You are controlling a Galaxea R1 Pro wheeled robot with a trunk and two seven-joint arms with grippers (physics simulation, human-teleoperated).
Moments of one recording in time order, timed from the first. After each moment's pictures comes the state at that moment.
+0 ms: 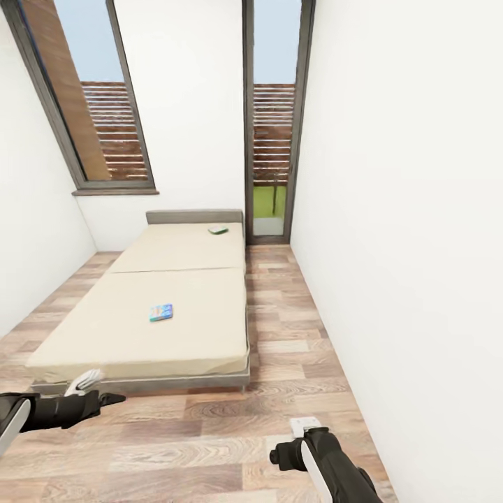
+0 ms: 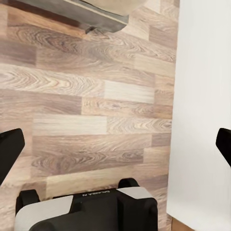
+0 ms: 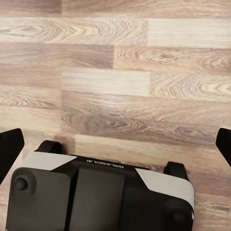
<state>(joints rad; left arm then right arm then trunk) -0.50 0.48 0.14 -0.77 0.25 0.89 -0.80 -0.40 0.17 0.09 -0.77 -0.01 0.72 0.01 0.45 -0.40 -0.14</state>
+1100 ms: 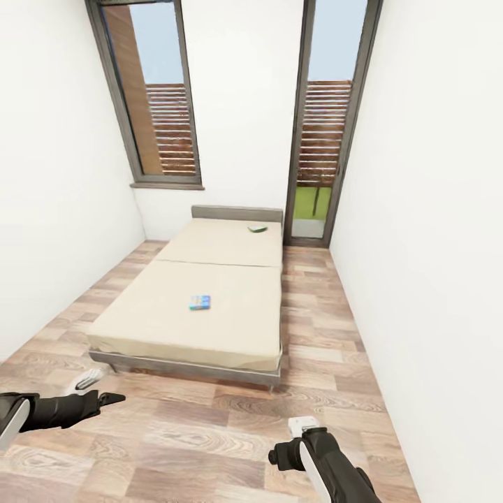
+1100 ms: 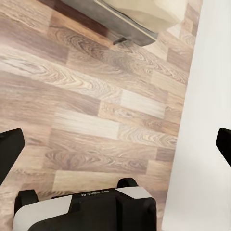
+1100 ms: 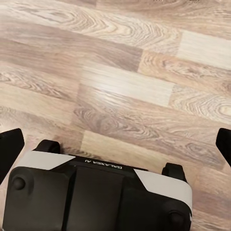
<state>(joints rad) -0.50 0.49 0.14 -0.77 0.25 0.89 -0.81 -0.40 0.17 0.11 -0.77 -0.01 0.72 0.01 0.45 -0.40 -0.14</state>
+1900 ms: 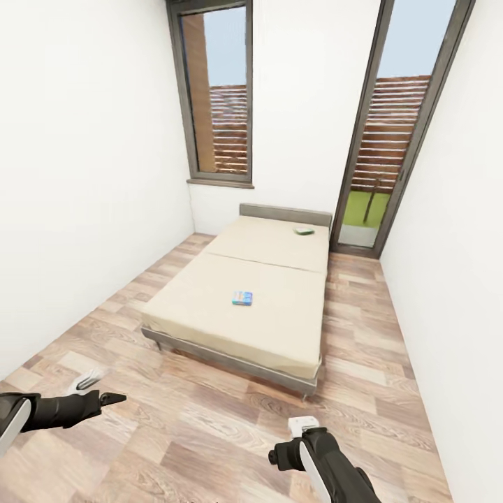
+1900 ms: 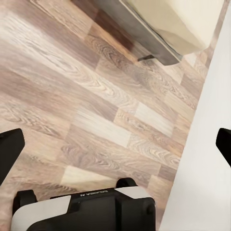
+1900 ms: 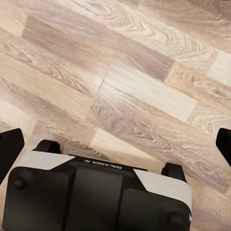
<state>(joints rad) -0.50 0.48 0.14 -0.77 0.25 0.89 -0.81 -0.40 0.17 0.11 -0.77 -0.01 0.72 0.01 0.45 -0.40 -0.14</state>
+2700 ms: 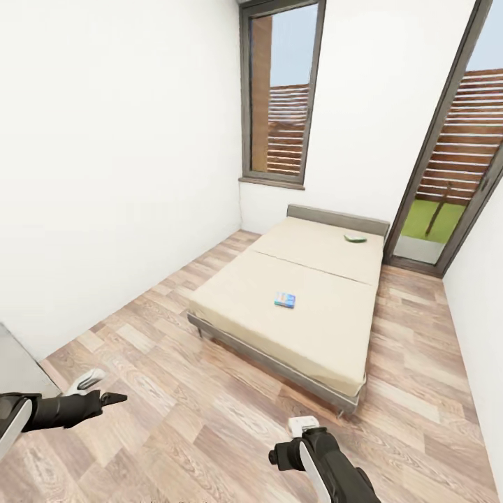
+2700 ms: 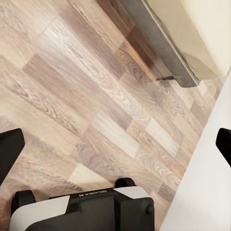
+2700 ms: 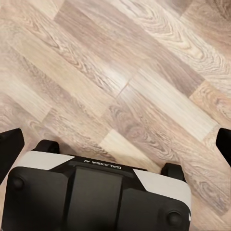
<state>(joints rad) -0.50 0.48 0.14 -0.77 0.25 0.89 -0.81 -0.40 0.17 0.11 -0.77 -0.01 0.72 0.00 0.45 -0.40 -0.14</state>
